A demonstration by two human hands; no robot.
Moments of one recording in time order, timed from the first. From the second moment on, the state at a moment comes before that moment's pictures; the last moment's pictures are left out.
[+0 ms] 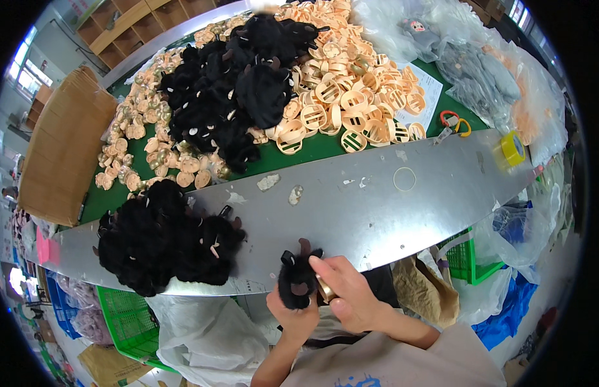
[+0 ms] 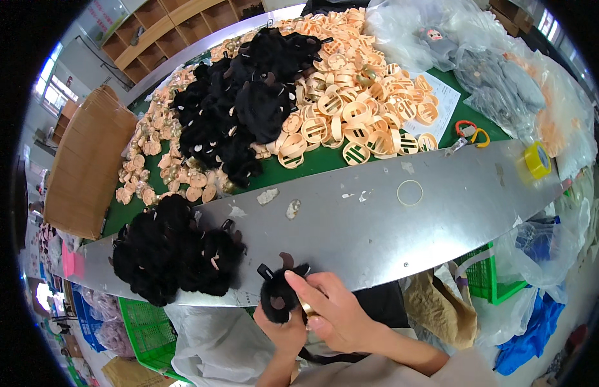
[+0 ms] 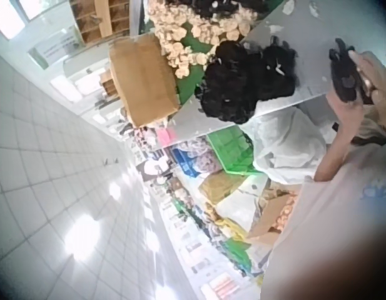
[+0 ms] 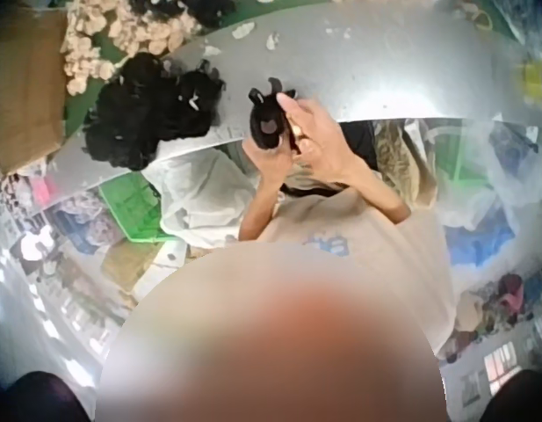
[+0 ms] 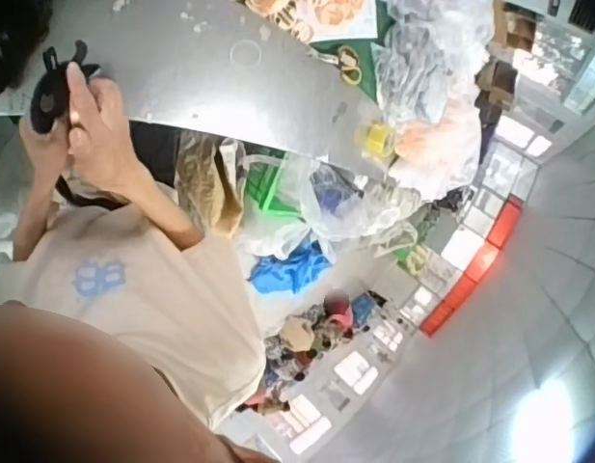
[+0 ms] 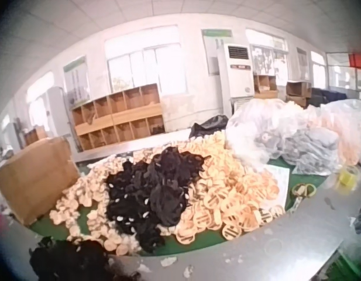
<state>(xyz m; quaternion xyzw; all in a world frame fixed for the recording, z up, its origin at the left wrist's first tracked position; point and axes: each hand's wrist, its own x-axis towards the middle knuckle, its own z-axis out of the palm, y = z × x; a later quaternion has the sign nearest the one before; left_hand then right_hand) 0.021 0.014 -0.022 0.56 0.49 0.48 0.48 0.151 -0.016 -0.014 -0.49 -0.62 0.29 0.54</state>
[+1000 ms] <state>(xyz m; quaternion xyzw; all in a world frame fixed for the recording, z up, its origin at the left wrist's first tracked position) -0.010 0.008 -0.026 0.12 0.28 0.35 0.89 0.179 -0.014 -0.005 -0.42 -0.42 0.54 0.60</state>
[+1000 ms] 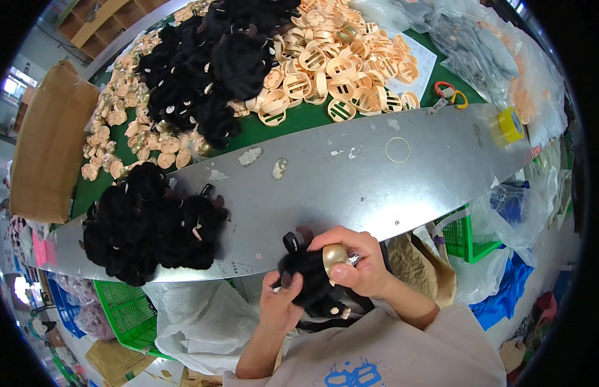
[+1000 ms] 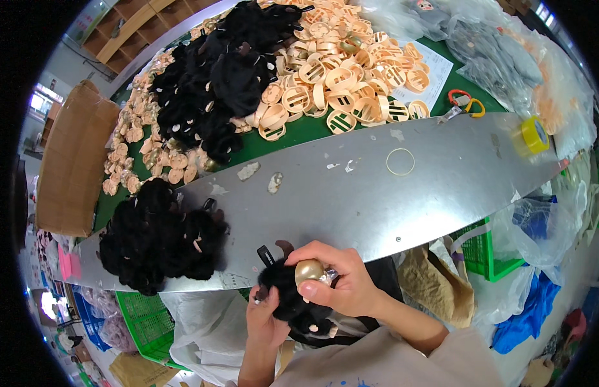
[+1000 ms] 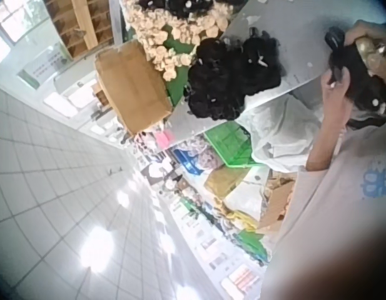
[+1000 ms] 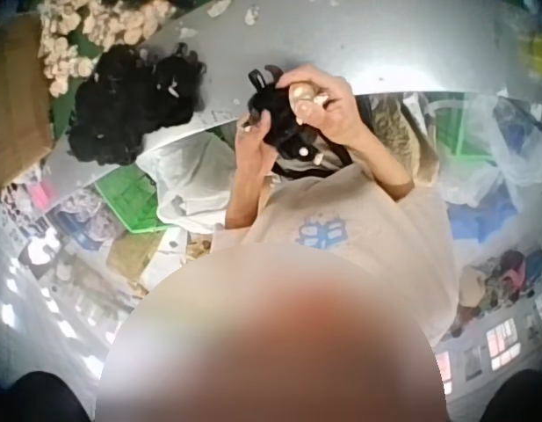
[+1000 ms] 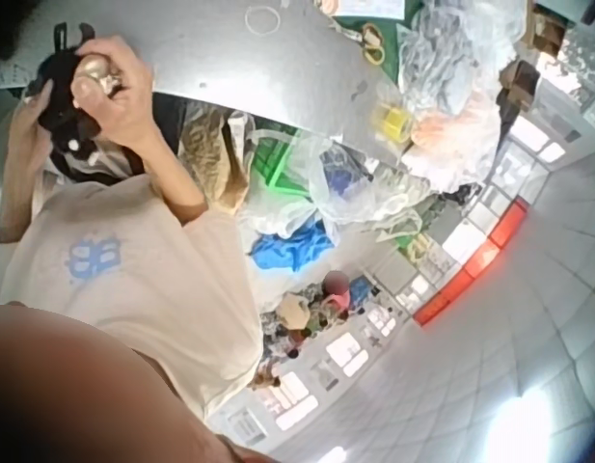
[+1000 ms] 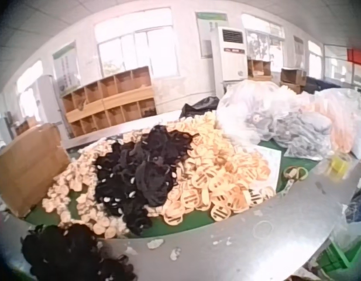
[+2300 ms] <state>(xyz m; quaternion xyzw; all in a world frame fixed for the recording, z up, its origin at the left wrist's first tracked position) -0.032 0.021 0.009 0.53 0.44 0.44 0.58 0.128 0.019 -0.020 -0.47 -0.57 0.30 0.61</state>
